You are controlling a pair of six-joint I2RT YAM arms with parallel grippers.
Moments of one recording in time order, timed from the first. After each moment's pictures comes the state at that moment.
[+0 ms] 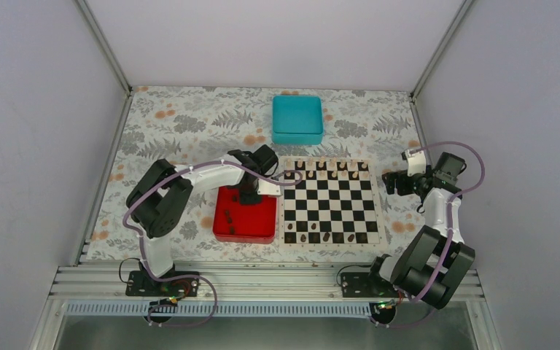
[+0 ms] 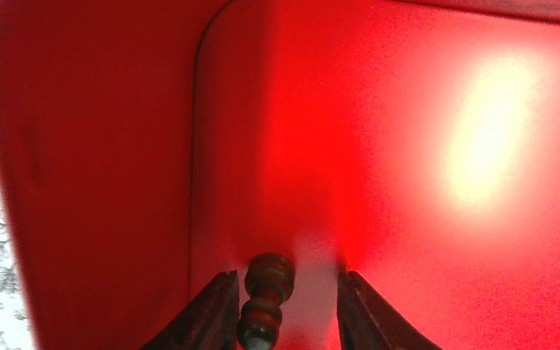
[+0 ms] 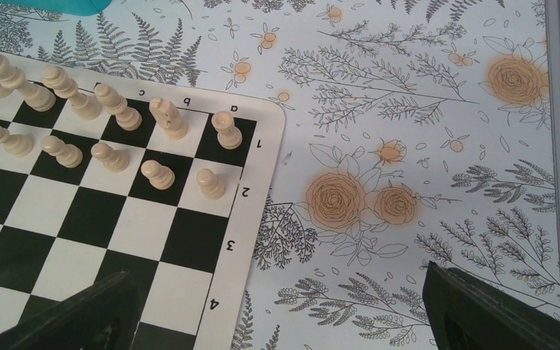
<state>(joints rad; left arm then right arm) -0.76 1.87 1.23 -0.77 -0.07 0.69 -0.53 1.23 0.74 -0.44 -0.51 -0.58</state>
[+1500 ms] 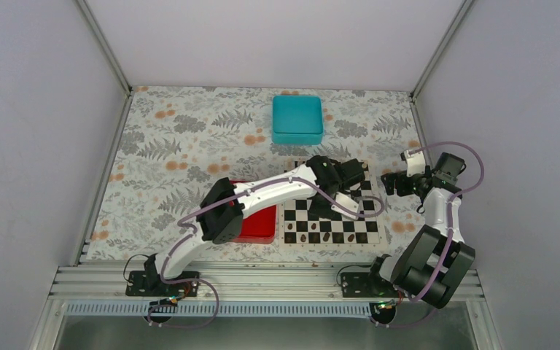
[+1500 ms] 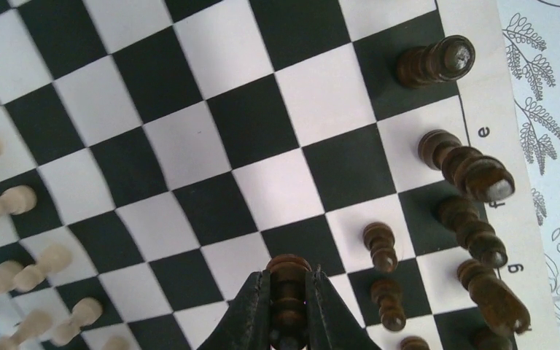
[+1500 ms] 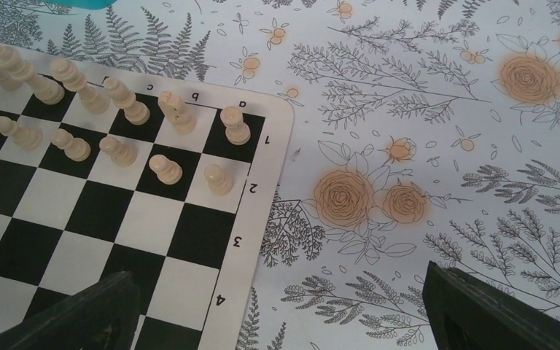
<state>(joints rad) -1.15 2.34 2.23 -1.22 0.01 0.74 -0.53 1.23 0.74 -0.45 -0.52 -0.59</state>
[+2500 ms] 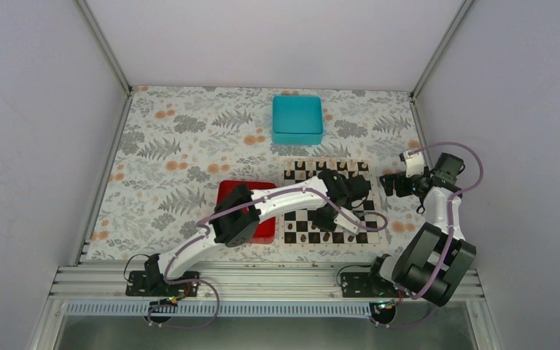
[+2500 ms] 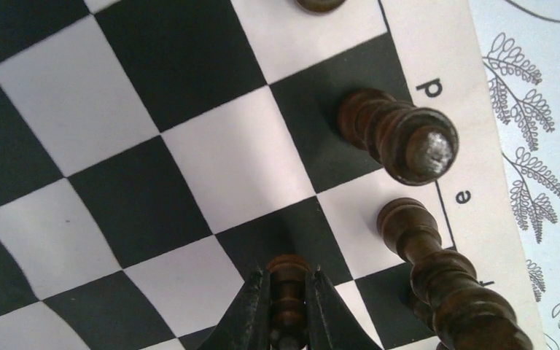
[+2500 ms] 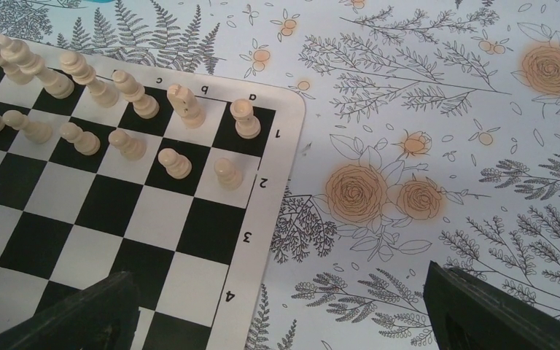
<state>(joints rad) -1.19 2.50 2.30 -1.24 0.07 0.75 -0.53 1.25 0.75 -0.47 -0.54 -0.60</state>
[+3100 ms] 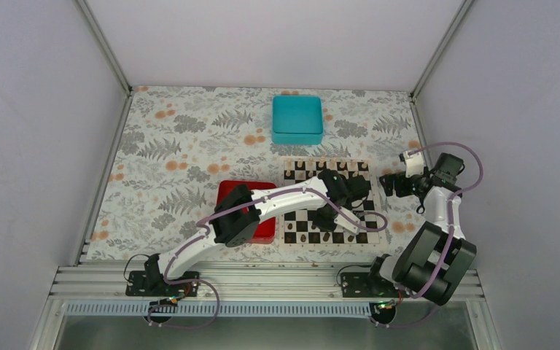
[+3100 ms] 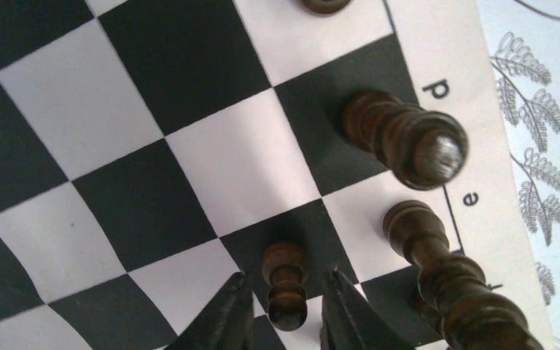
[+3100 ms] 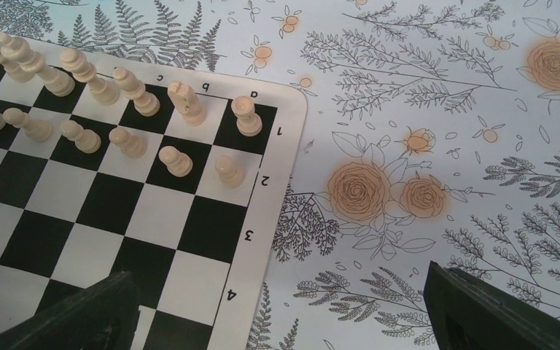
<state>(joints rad) -1.19 2.50 2.28 -1.23 0.06 0.75 -0.53 1.26 0.75 -0.48 -0.54 -0.60</state>
